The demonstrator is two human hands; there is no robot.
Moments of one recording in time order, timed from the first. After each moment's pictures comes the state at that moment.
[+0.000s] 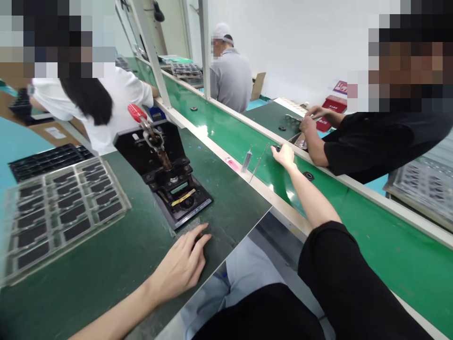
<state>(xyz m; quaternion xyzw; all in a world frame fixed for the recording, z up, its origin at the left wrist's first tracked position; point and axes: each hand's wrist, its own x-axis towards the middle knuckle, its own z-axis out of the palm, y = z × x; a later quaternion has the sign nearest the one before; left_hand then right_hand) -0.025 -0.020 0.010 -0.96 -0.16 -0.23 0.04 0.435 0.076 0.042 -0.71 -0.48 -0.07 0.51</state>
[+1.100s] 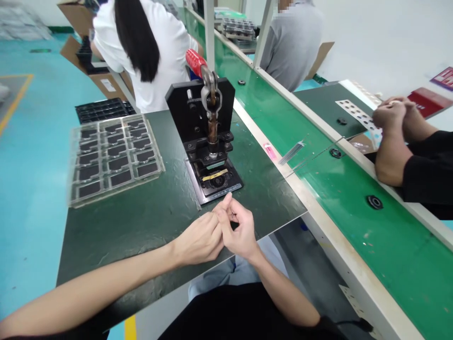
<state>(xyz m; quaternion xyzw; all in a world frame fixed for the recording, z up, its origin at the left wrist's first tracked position) -0.015 -0.028 0.012 -0.96 -0.17 -0.21 -0.01 0.126 -0.059 0.037 -0.53 -0.57 0.32 0.54</state>
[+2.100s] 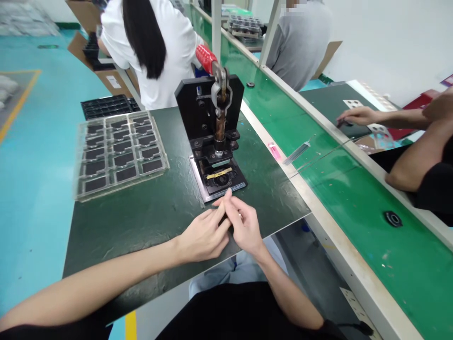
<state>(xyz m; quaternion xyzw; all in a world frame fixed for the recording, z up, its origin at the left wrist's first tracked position) -0.016 -0.028 0.015 -0.96 -0.20 -0.19 0.00 0.134 -0.055 0.038 -0.51 -0.55 0.40 0.53</state>
